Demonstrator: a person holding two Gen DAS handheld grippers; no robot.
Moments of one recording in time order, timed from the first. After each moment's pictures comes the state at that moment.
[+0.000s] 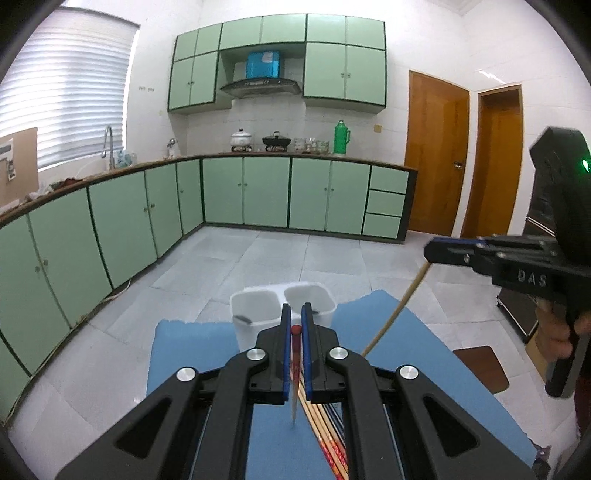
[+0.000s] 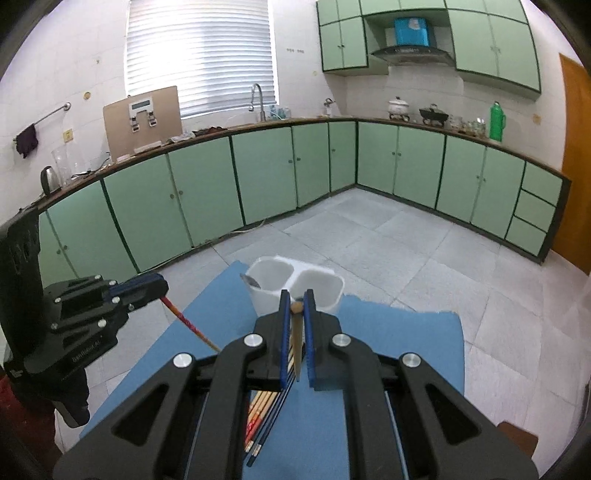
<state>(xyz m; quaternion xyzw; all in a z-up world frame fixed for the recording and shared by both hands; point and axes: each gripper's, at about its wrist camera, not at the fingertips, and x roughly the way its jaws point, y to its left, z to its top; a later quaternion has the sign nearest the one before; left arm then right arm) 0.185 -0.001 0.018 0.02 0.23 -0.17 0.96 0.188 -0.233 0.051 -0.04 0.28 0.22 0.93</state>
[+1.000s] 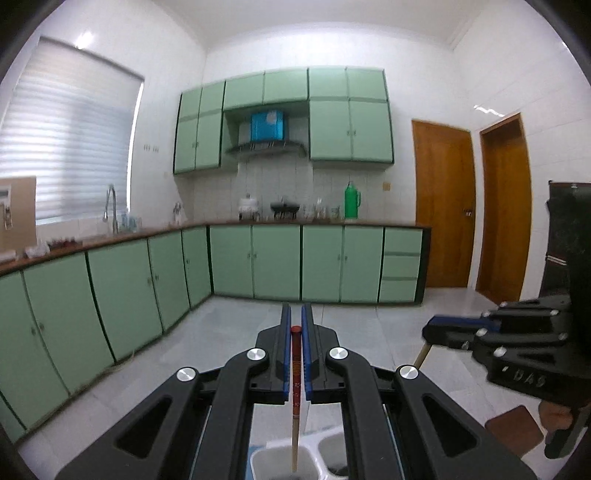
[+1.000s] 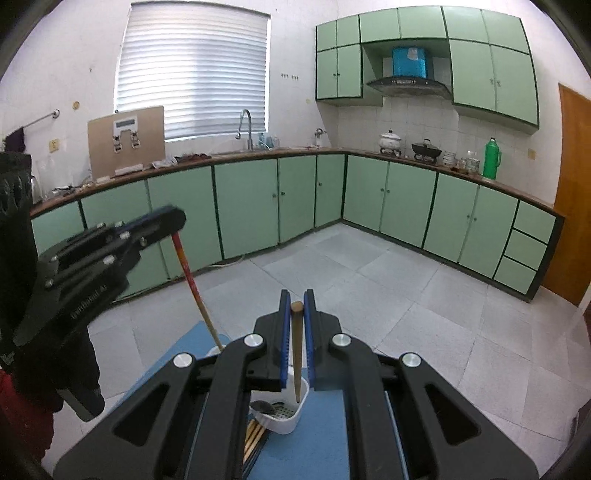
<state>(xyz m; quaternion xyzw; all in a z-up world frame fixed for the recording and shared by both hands) 0.318 -0.020 0.063 0.01 0.11 -0.15 0.98 0.302 -0.213 0.070 -0.05 0.24 0.18 0.95</state>
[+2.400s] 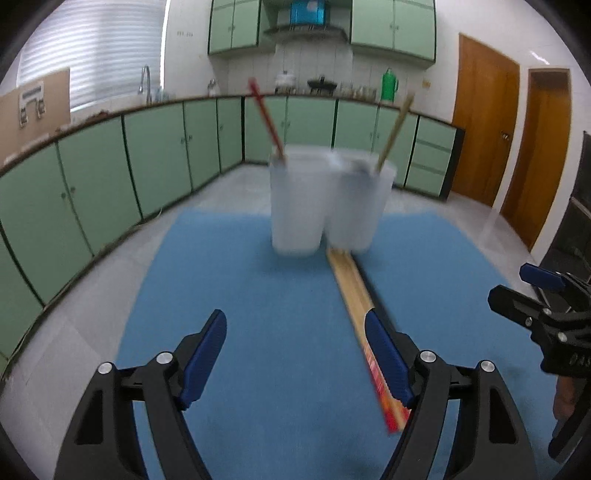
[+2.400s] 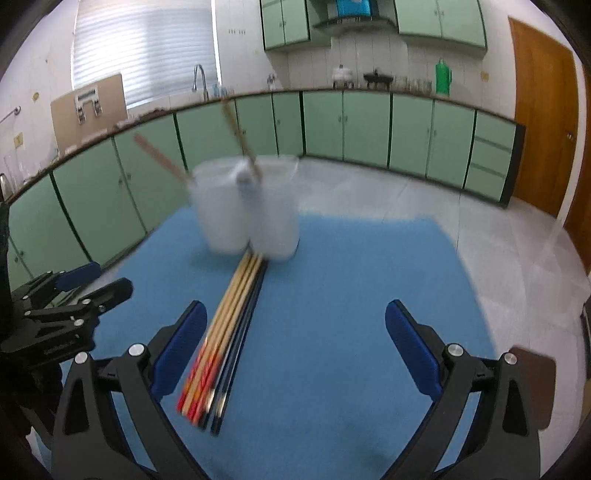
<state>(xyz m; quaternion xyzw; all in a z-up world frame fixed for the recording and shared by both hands) 0.167 0.010 -0.133 0.00 0.34 -0.08 0.94 0.142 -0.222 -0.132 0.00 0.34 0.10 0.93</state>
